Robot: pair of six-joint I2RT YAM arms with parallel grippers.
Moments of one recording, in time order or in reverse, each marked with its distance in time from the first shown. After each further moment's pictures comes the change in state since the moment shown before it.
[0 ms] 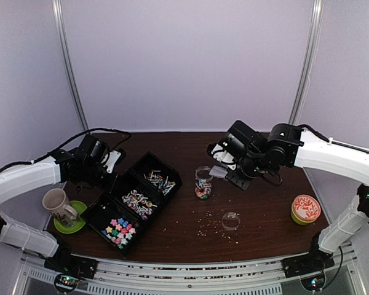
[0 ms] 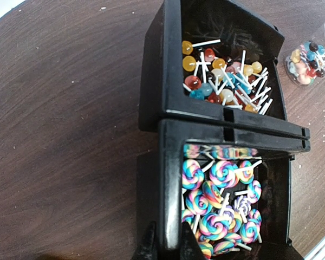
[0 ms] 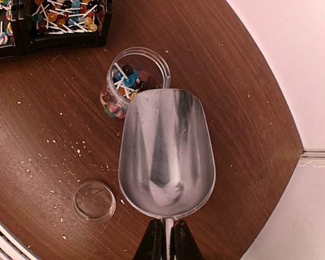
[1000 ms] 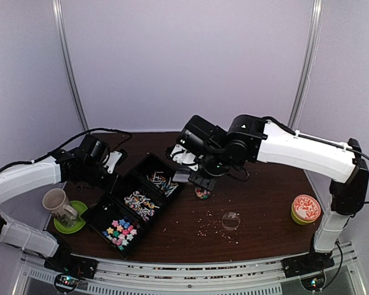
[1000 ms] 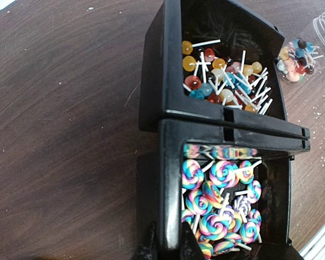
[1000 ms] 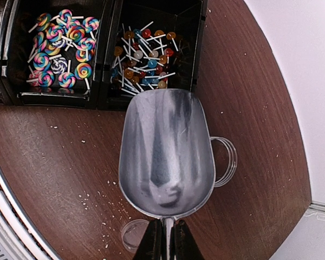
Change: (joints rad) left arm 0.002 0.004 0.001 0.003 0.051 0.001; right arm 0.132 0.290 0.397 -0.088 -0.085 -0.042
